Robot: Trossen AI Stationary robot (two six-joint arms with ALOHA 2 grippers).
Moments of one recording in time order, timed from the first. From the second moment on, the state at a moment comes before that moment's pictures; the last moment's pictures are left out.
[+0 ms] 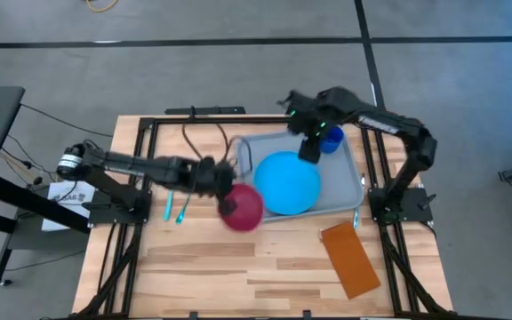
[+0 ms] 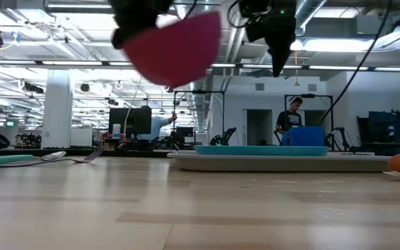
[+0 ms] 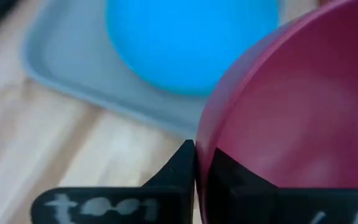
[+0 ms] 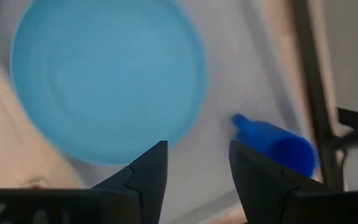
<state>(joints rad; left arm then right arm) -0.09 1.46 1.26 -0.78 -0.29 -0.54 -0.41 1.70 1.75 -1.45 0.05 -0.15</state>
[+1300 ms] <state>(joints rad) 0.32 2.02 1.49 -0.39 0.04 -0.08 -0.58 1.19 1.13 -1.16 0.05 0.02</state>
